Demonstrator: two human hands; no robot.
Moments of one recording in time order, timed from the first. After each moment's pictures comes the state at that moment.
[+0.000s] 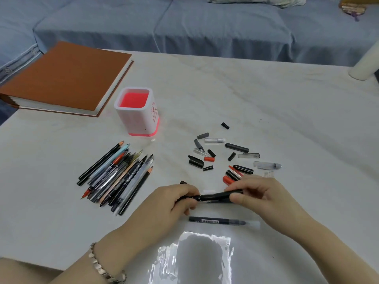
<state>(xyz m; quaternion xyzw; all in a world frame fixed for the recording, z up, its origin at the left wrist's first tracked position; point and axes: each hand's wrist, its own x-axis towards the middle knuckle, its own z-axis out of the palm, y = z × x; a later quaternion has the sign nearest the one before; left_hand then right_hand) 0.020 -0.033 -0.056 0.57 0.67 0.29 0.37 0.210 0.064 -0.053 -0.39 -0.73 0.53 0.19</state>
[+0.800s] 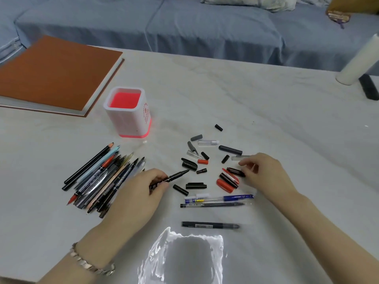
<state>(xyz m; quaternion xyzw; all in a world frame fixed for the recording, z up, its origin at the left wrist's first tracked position) -0.009 -0.020 -0.071 0.51 0.76 0.32 0.25 0.209 0.129 -0.089 -0.55 -0.79 0.23 0.10</state>
